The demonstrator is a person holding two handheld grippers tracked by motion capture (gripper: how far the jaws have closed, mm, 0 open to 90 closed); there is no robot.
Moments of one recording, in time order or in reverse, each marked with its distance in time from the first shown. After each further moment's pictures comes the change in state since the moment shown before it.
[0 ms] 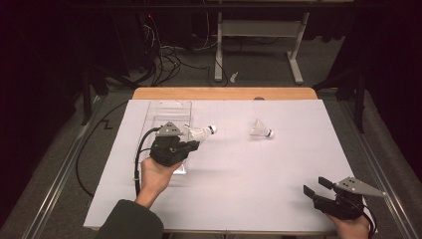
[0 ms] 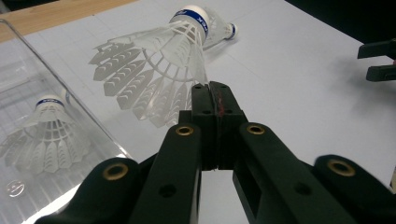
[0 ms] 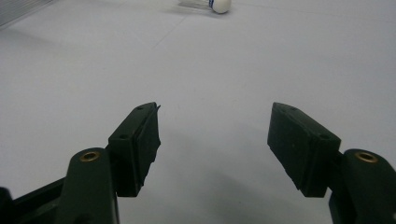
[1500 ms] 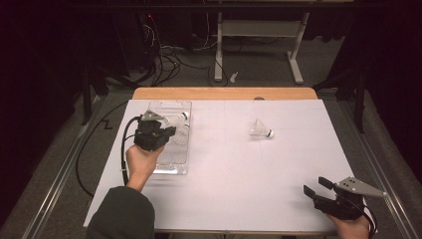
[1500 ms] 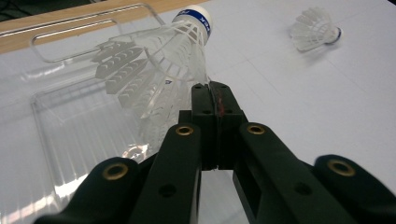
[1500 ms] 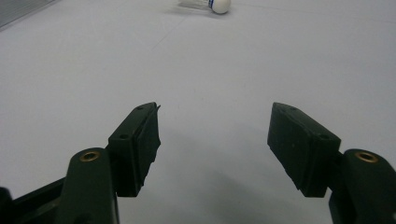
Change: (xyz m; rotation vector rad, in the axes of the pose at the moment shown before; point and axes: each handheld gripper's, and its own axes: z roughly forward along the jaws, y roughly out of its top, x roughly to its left) left arm 0.066 0.032 0.009 -0.087 0.251 -0.037; right arm 0.000 0.000 0.000 -0.002 0.002 0.001
